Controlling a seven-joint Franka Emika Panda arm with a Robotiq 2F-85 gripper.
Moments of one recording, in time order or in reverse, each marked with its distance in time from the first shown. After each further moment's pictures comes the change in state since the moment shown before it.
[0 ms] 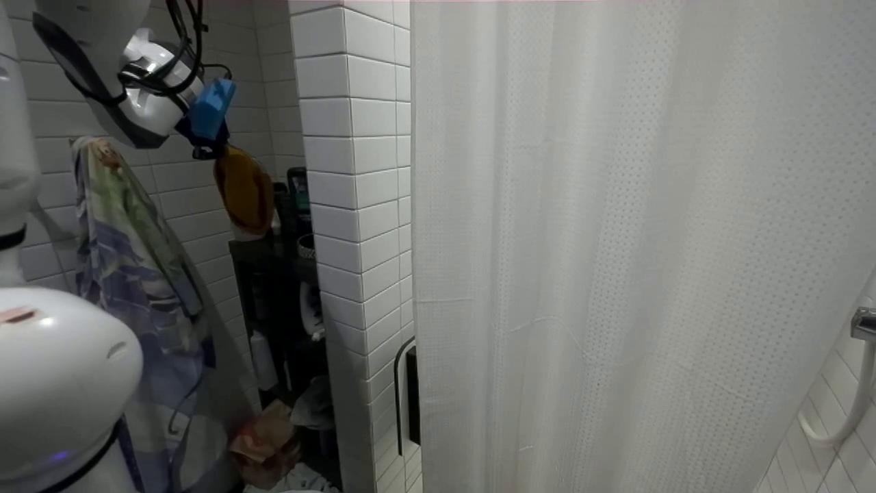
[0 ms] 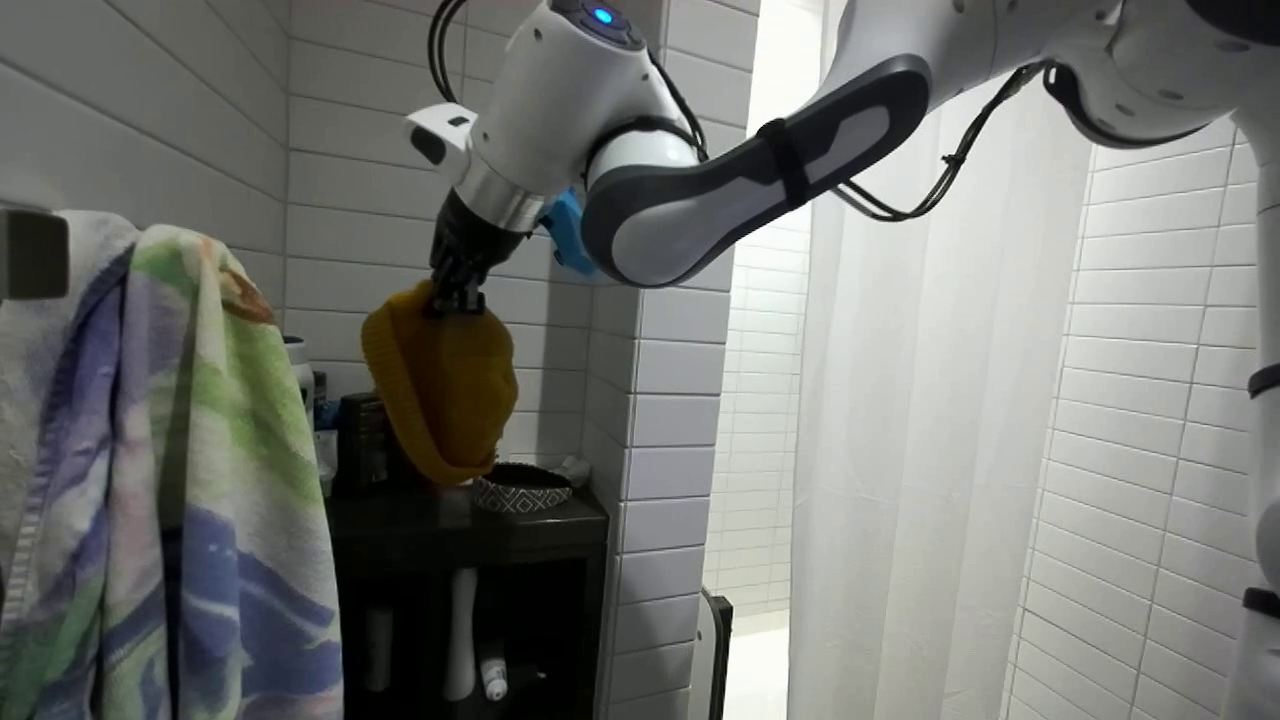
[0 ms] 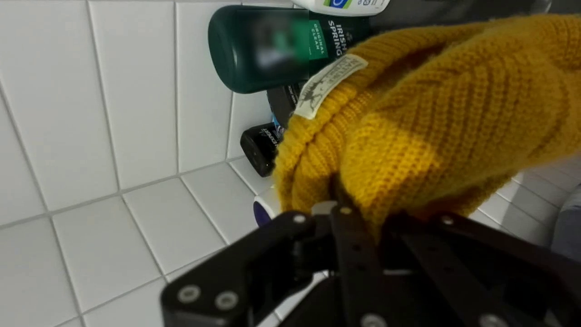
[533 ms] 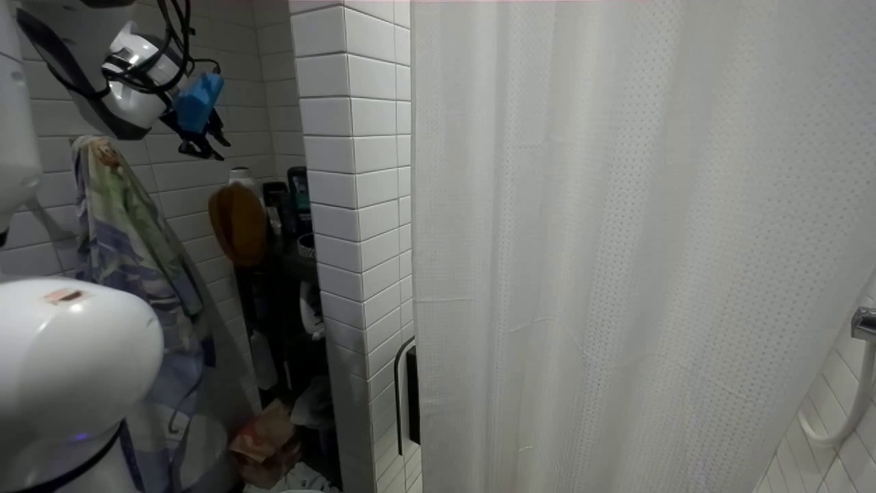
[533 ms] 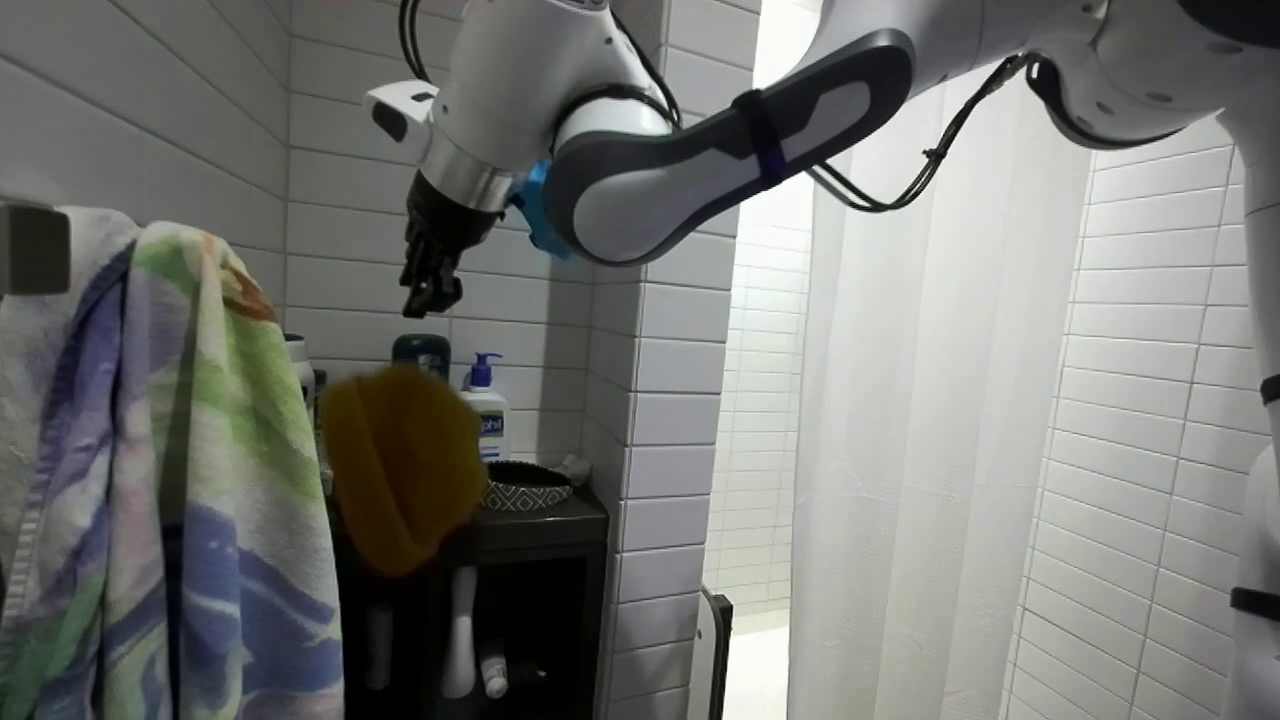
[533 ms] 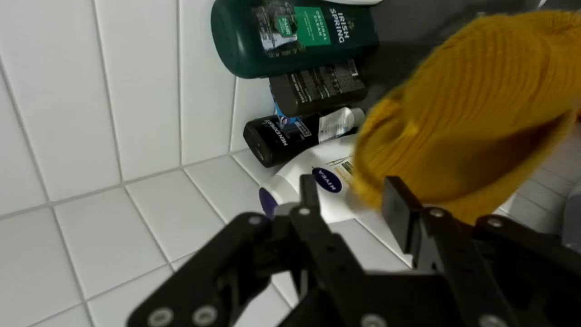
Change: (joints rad) arm 0.236 0.031 -0.185 0.087 0.044 -0.089 -0.003
